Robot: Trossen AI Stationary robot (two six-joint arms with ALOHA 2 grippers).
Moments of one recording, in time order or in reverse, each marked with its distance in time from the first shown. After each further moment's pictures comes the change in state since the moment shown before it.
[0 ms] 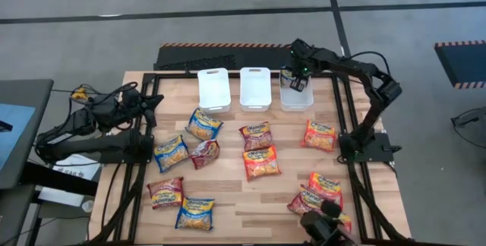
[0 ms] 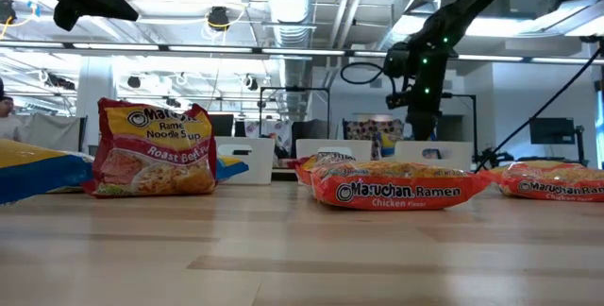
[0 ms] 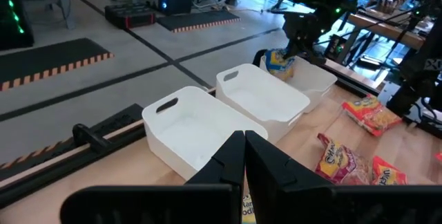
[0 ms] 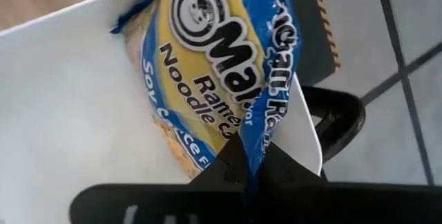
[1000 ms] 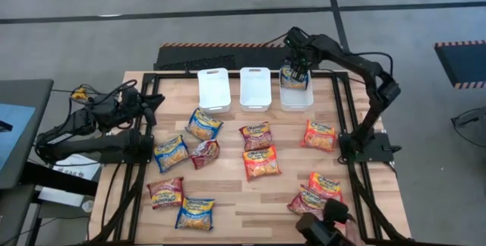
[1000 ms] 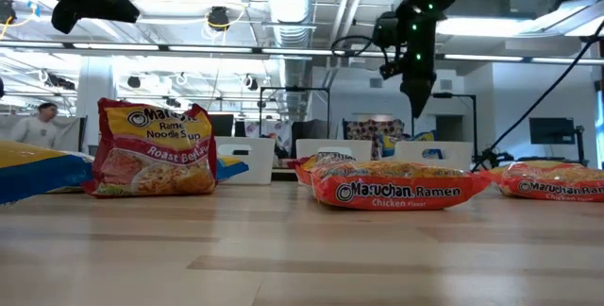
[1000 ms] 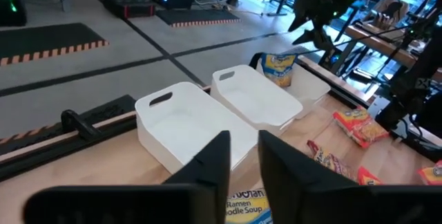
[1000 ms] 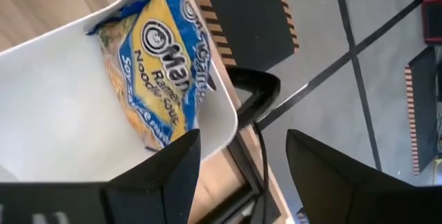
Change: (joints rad) left arm 0.000 0.000 0.000 0.001 0.003 -0.106; right arm 0.061 0.000 0.315 -0.352 0.171 0.050
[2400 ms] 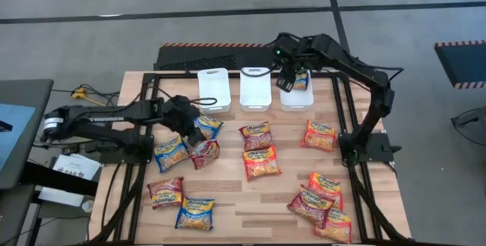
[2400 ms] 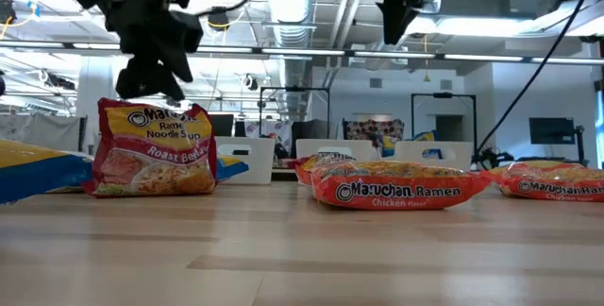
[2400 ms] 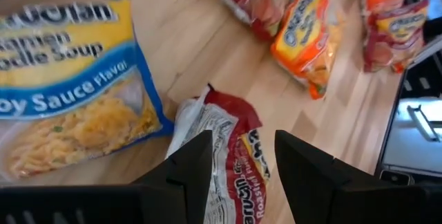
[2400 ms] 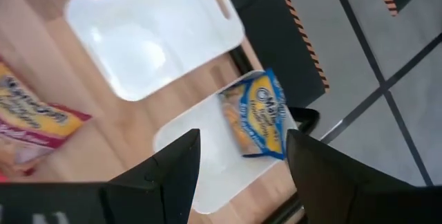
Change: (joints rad) left arm -0.010 0.803 0.000 0.226 0.718 -0.274; right arm 0.376 0.000 0.466 -0.425 -0.040 0.407
